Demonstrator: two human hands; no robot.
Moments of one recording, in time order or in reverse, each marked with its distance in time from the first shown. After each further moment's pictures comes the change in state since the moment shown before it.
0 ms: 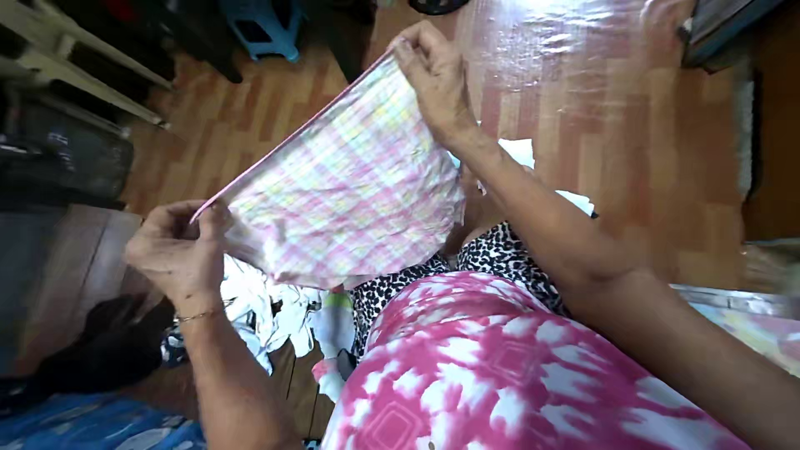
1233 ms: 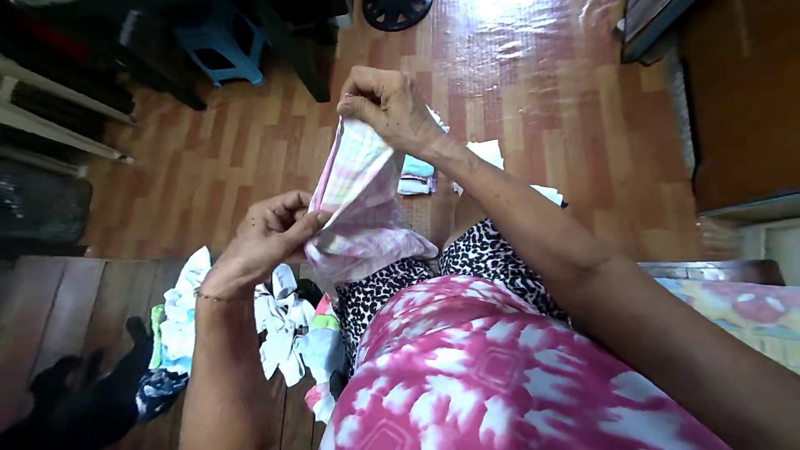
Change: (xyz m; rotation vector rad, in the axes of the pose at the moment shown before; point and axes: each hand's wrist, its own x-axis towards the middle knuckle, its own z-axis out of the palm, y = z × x) left_hand 0.033 0.100 0.076 -0.490 -0.883 0.046; right_hand -0.002 -0.005 -0.019 -0.194 -0.266 -0.213
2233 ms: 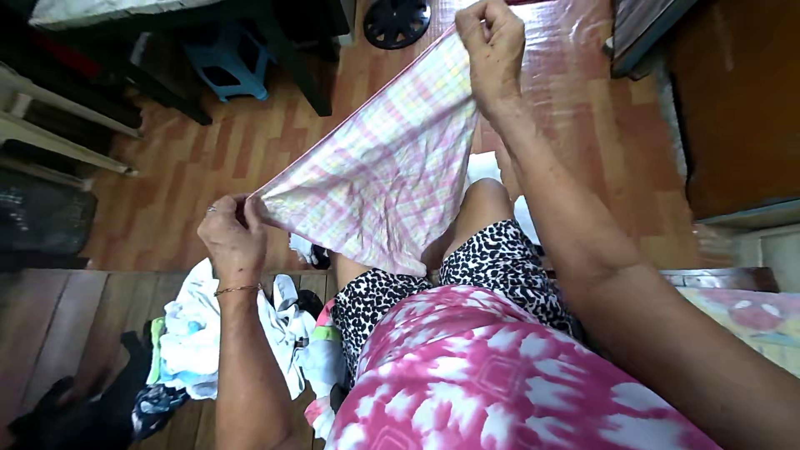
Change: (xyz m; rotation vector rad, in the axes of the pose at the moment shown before) left_hand 0.006 -0.077 -0.030 0.675 0.651 -0.007; right_hand 0.003 0.056 -0.112 -0.217 0.487 0.348
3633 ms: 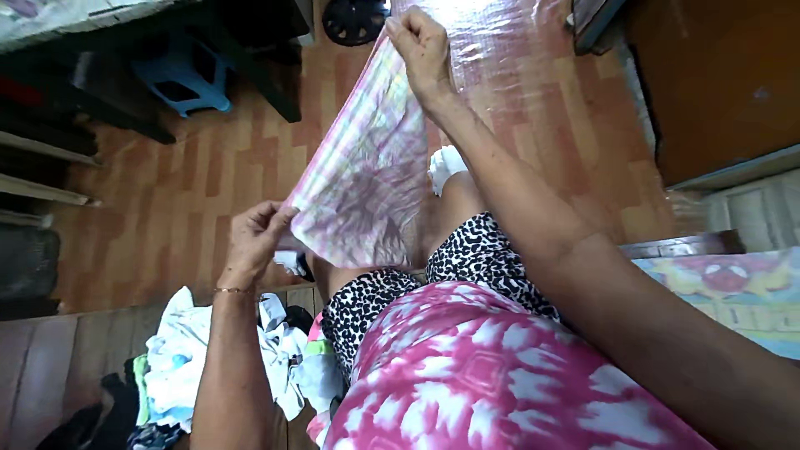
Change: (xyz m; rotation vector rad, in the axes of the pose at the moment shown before) left_hand 0.025 0.033 0.035 -0.571 -0.485 0.048; right_hand 0.006 0.014 0.033 0.138 0.005 0.082
